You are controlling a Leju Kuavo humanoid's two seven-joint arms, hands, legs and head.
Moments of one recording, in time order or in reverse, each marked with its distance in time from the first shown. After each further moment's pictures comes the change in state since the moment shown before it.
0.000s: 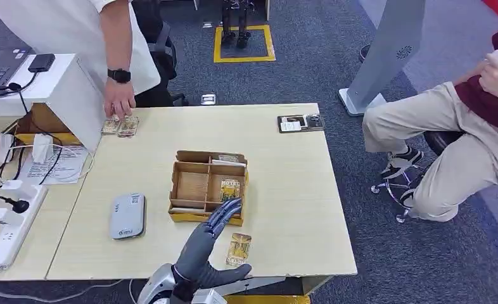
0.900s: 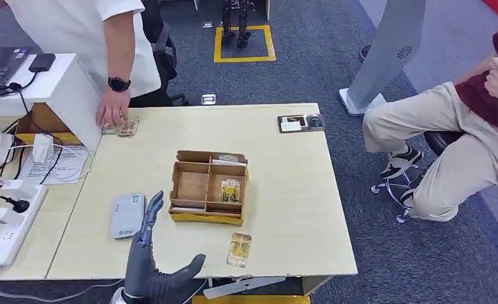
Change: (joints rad) left arm 0.244 0.039 0.181 -0.300 0.041 0.167 -0.038; right arm 0.006 0.017 -0.028 0.003 -0.058 -0.018 0.005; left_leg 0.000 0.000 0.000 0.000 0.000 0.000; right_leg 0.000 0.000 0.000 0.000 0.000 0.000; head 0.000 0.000
